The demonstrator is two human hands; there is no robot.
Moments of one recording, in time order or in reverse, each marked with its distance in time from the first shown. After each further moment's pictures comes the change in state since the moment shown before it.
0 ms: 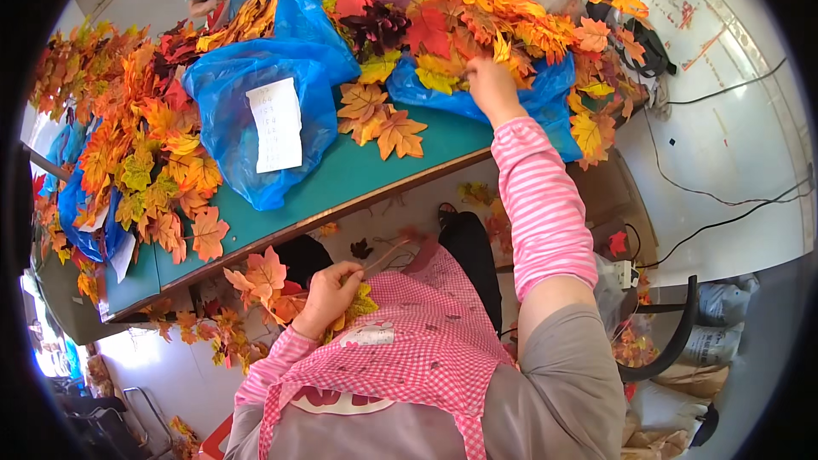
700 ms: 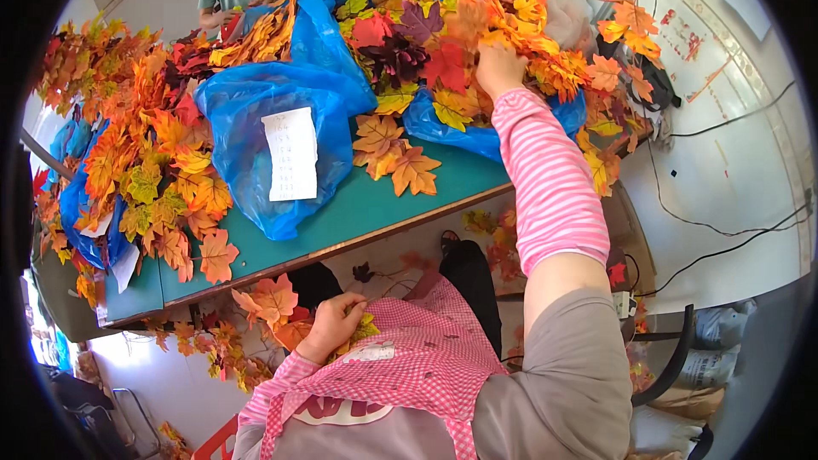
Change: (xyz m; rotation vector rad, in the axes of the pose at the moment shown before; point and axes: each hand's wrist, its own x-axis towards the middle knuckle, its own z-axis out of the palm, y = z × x) left_hand -0.001 -0.018 -0.004 -0.005 -0.031 -0.059; right_hand 0.103 0.000 0.006 -0.450 0.019 0.058
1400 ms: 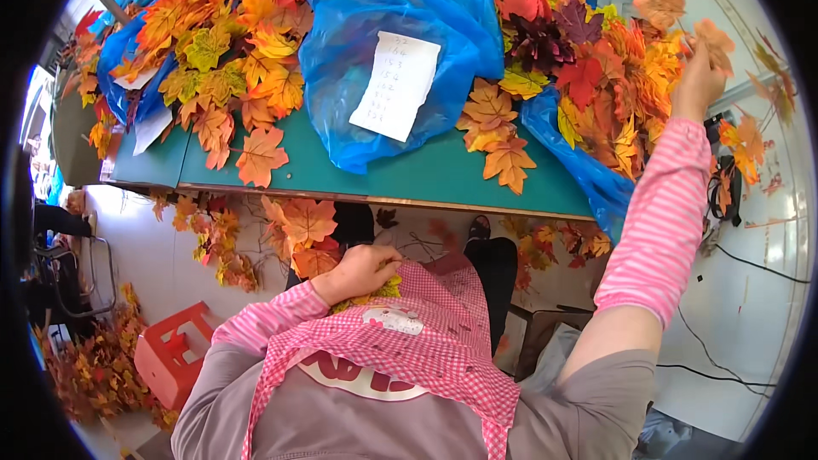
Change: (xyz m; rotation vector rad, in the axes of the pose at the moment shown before) left_hand 0.003 -0.002 0.003 0.073 -0.004 0.022; right_hand 0.093 0.024 -0.087 1.494 0.504 0.163
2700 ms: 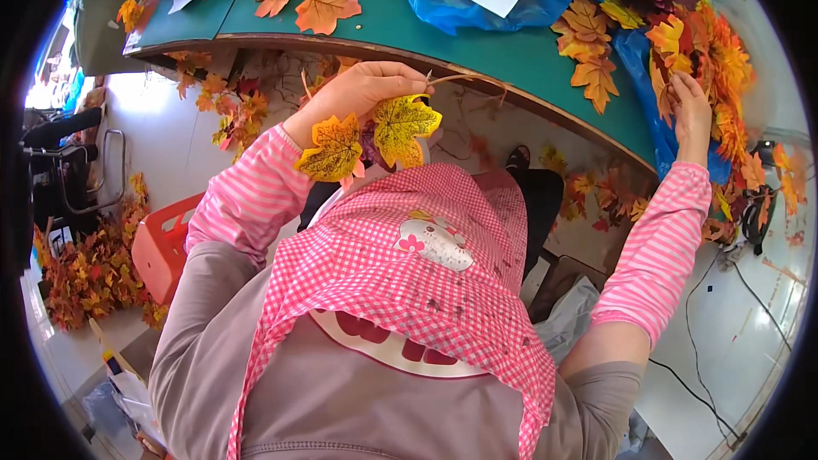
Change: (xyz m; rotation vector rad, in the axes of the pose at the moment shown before) left_hand -0.007 0.042 -0.110 -0.883 0.080 -0.403; right_hand -0.156 0.059 -0.056 -0.254 -0.549 0.656
